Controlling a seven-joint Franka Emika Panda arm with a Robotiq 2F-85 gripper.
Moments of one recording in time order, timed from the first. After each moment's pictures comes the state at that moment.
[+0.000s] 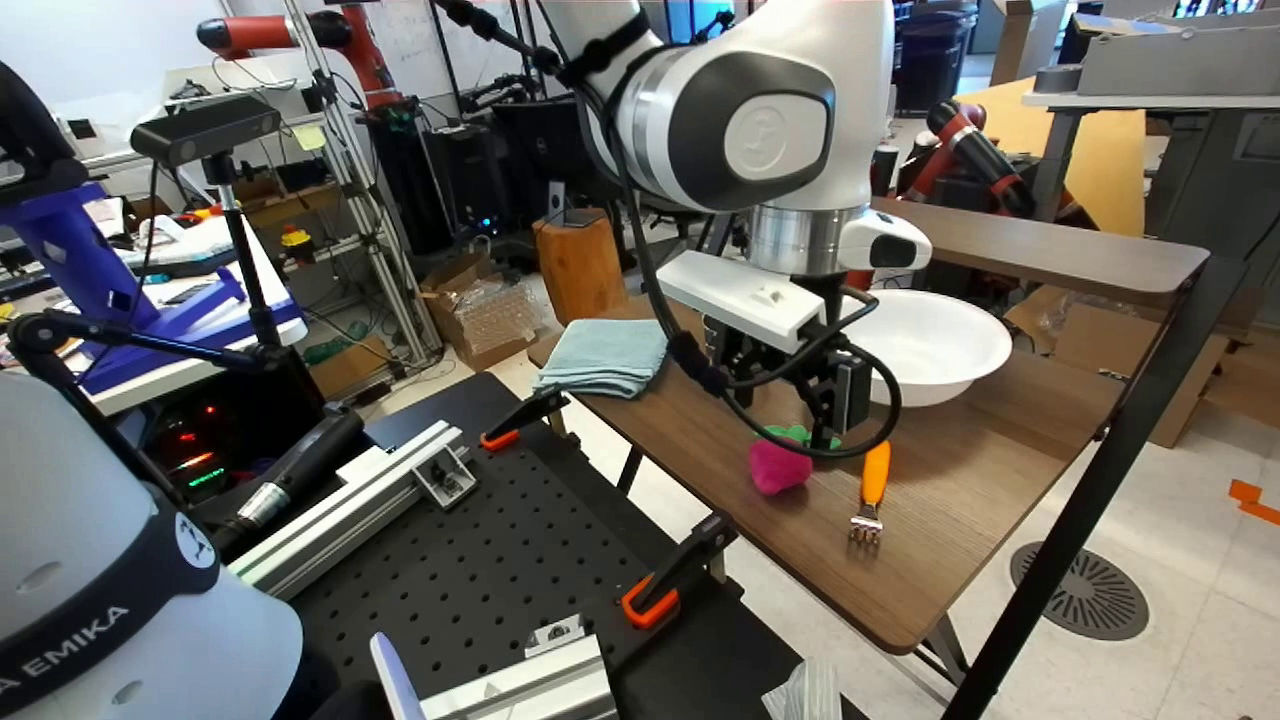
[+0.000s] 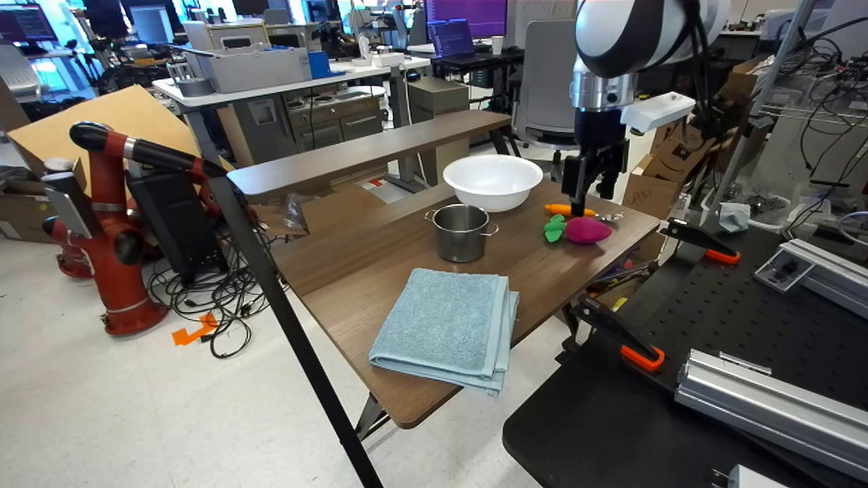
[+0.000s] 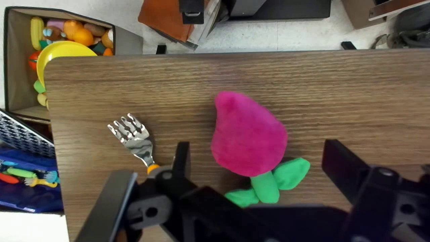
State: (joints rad) arm -0.05 0.43 -0.09 -2.32 0.03 2.63 -0.19
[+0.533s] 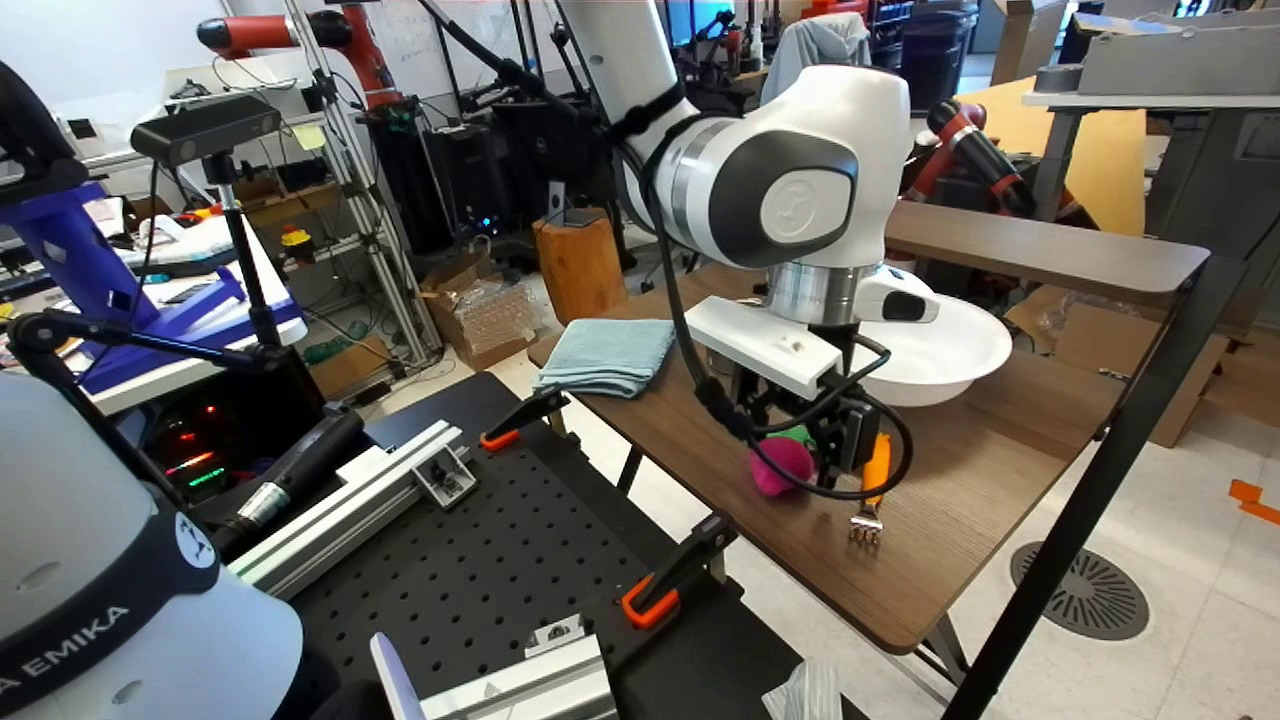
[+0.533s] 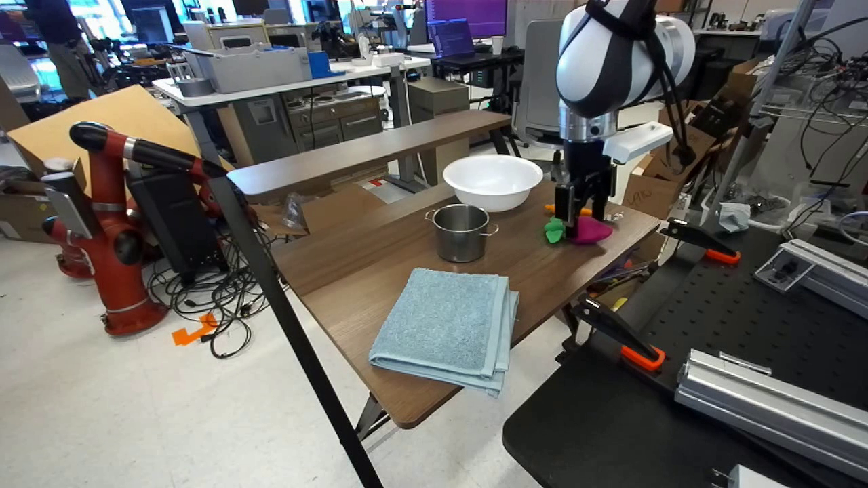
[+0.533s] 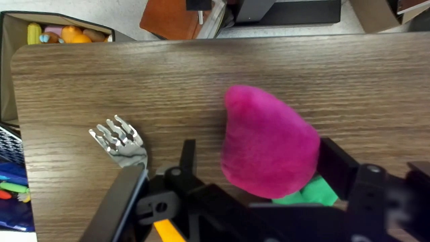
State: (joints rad) arm -0.06 0.59 -0.09 -2.21 0.01 2.63 -0.17
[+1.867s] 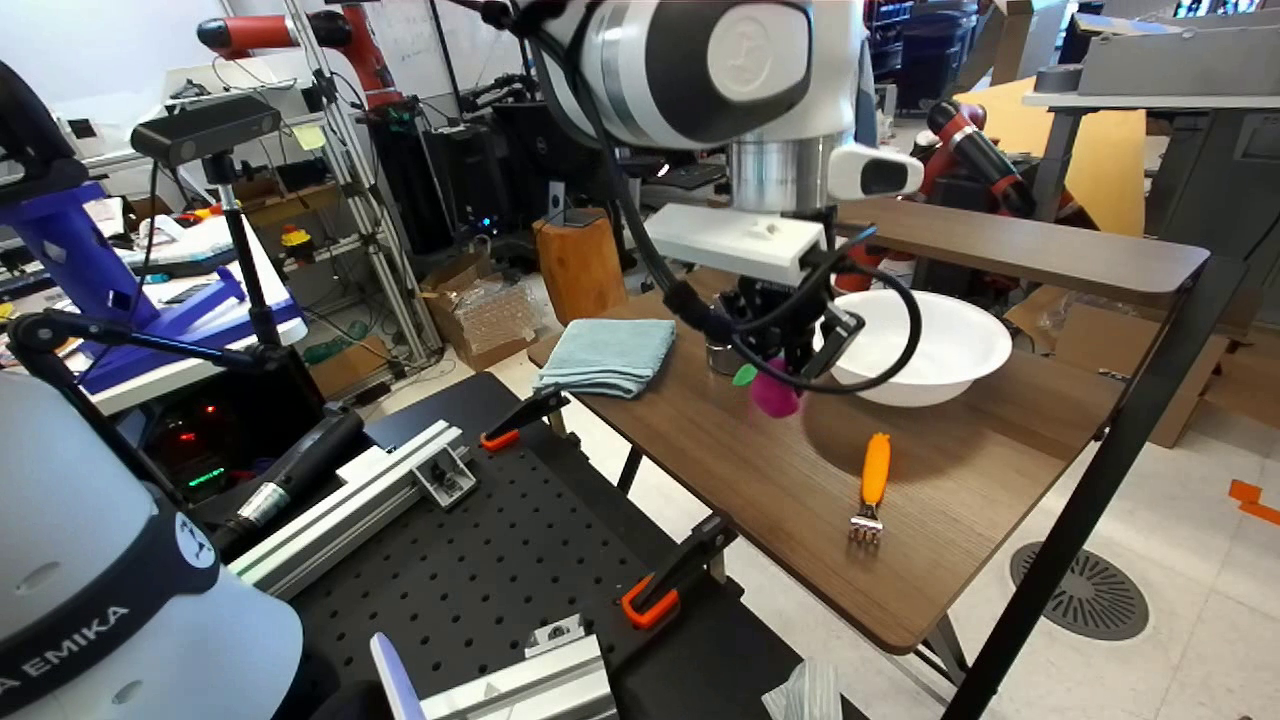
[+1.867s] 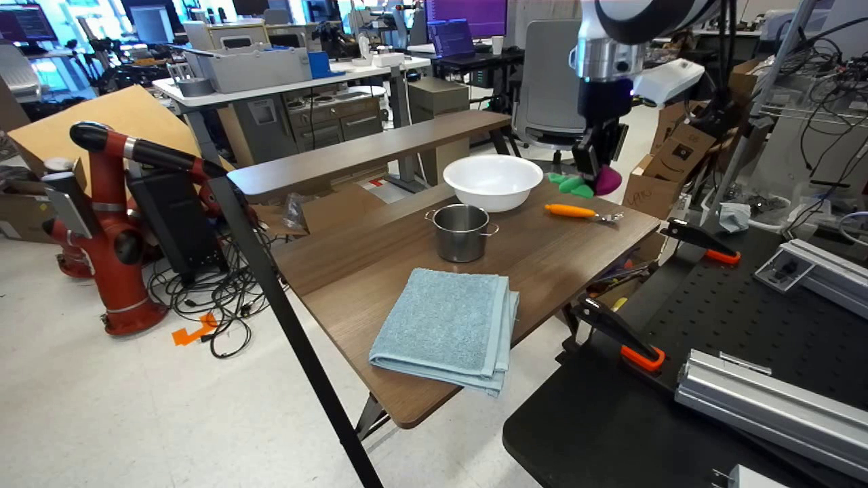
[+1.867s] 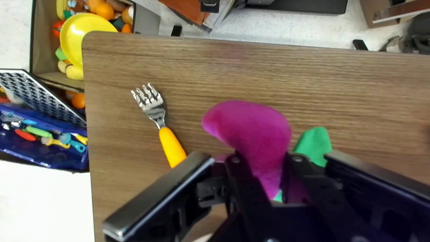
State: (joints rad) arm -0.06 0.28 -0.08 -2.39 -0.10 2.63 -0.16
